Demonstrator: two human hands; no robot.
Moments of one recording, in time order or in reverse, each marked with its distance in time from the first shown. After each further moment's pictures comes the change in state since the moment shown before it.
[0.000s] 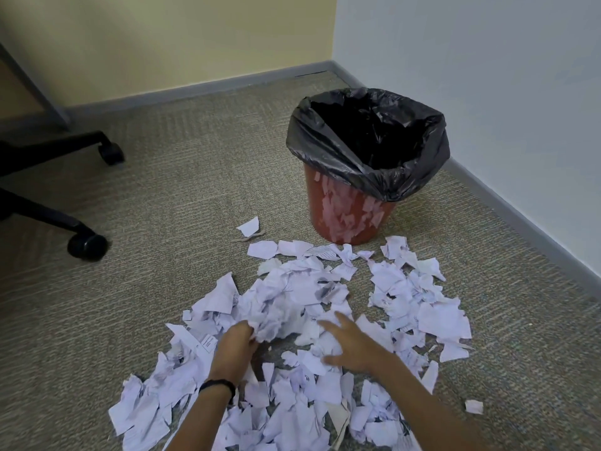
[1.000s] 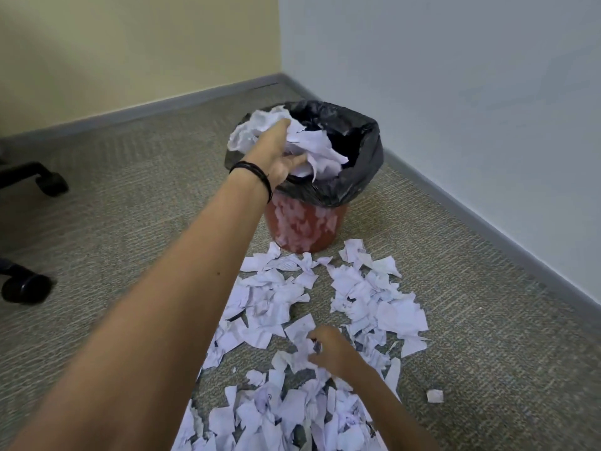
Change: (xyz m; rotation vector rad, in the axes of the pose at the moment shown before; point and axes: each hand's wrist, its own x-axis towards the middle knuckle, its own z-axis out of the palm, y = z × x) left_hand 0.124 0.308 -0.200 -1.549 -0.177 -0.091; right_hand -0.029 0.003 -0.016 0.302 0.308 0.068
